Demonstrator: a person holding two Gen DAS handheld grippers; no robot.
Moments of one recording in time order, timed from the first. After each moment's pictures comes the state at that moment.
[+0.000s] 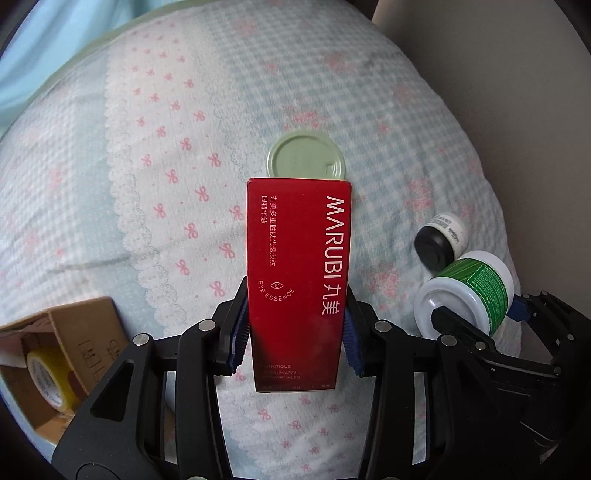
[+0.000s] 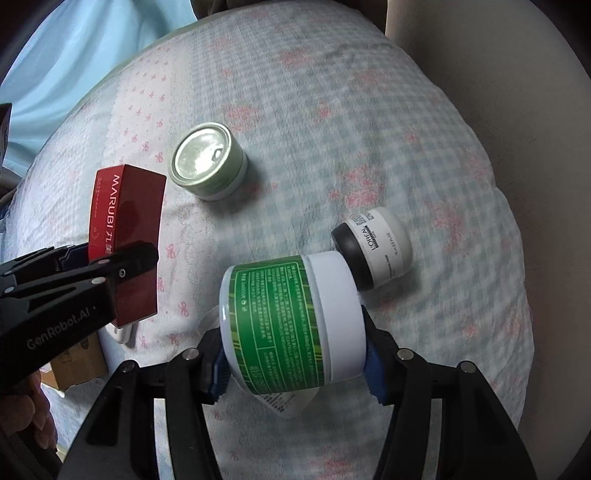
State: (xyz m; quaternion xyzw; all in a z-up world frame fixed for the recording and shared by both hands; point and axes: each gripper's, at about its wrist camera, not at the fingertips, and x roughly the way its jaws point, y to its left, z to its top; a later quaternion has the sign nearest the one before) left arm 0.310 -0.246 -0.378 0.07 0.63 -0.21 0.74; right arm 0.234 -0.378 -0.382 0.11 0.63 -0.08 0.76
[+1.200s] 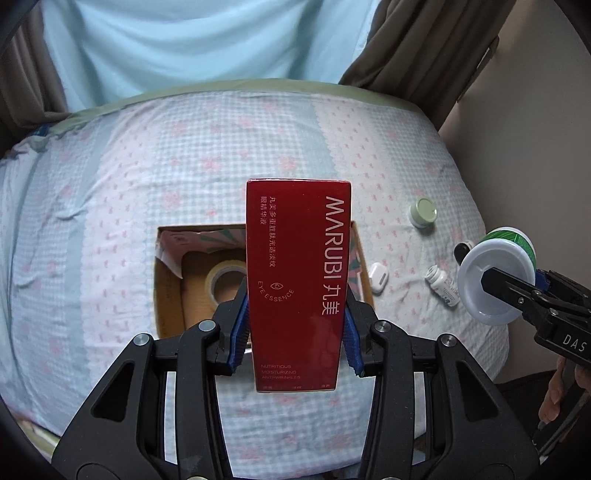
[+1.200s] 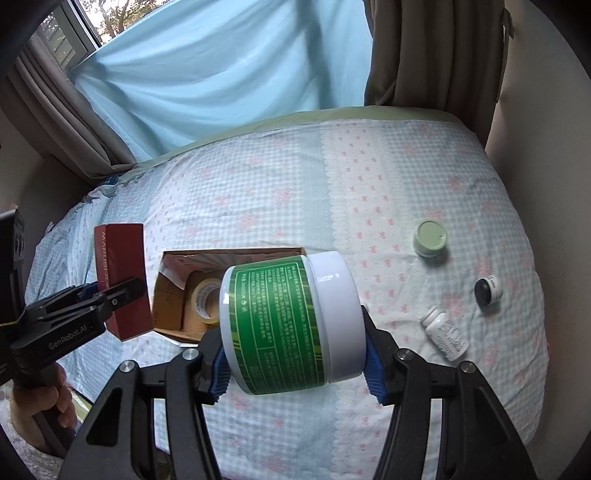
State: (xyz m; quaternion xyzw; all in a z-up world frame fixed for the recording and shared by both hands) left arm 0.219 0.126 -0.205 -0.03 0.55 -0.12 0.83; right arm 0.176 -0.105 -0.182 0.08 0.53 0.06 0.84
